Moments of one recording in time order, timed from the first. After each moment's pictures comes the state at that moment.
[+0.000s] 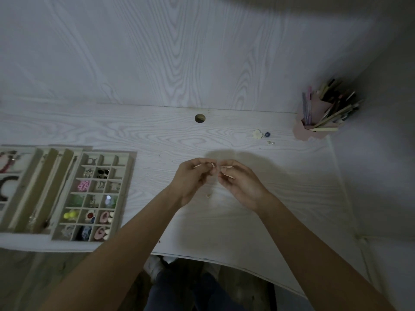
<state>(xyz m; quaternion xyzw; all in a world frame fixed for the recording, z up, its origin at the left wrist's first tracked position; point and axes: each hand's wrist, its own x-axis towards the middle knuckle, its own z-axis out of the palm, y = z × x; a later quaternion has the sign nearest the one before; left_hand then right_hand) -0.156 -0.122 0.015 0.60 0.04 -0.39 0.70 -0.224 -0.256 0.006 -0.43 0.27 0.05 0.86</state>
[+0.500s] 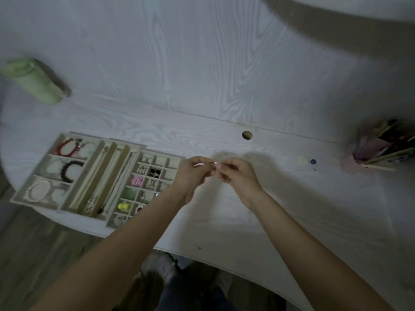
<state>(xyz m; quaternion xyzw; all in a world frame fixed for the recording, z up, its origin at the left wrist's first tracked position) -0.108 -0.020 0.051 0.67 0.11 -0.28 0.68 -0.145 -0.151 0.036 -0.64 0.21 0.06 0.73</state>
